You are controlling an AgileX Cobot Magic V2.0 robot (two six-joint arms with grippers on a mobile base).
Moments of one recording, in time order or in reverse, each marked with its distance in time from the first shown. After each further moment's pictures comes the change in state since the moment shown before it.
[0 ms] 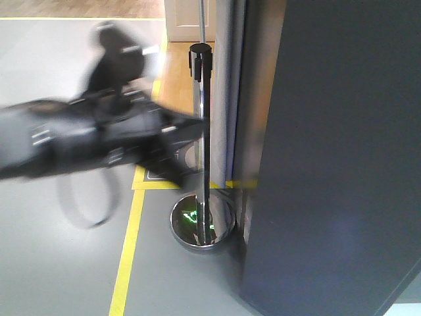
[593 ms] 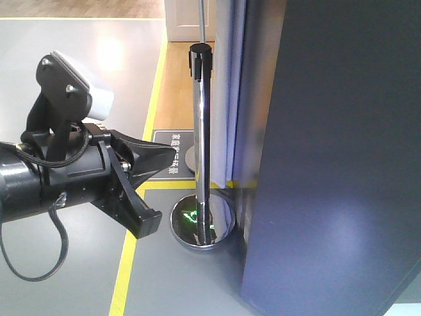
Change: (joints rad) left arm 0.012 -0.145 0.151 0.000 0.003 0.000; right arm 0.000 0.193 0.001 -0.445 -0.075 0.296
